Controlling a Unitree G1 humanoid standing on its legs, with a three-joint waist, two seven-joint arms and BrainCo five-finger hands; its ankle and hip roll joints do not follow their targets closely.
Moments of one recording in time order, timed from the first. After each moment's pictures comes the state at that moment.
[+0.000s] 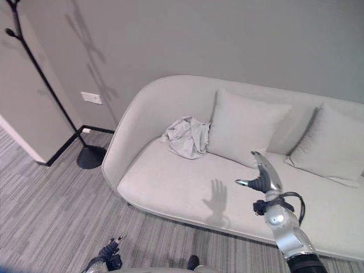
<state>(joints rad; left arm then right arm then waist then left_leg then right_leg) -0.02 0.10 -0.01 1.19 -0.51 -0.18 0.06 0.01 -0.58 0.13 0.25 -0.38 -0.09 -0.30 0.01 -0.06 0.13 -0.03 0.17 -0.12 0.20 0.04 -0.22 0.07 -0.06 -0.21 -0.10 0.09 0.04</state>
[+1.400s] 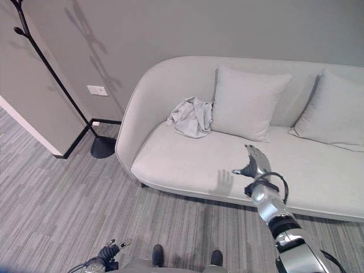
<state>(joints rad) -0.02 0.17 -0.20 1.29 -0.30 -0.19 0.07 -0.36 -0.60 0.33 0.74 -0.41 -0.02 -0.39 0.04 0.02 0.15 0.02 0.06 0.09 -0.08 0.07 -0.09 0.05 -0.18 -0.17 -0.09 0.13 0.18</state>
